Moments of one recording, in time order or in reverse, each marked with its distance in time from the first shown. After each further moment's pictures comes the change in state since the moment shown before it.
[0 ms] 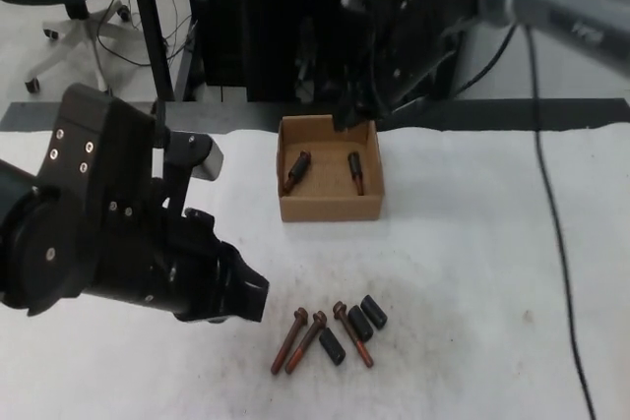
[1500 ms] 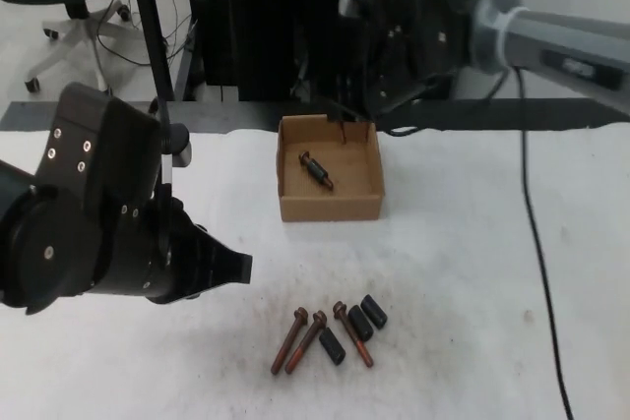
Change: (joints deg) left arm 2.2 0.0 0.0 -0.1 -24.1 -10.9; right arm 1.5 7.6 1.6 -19.3 13.4 3.5
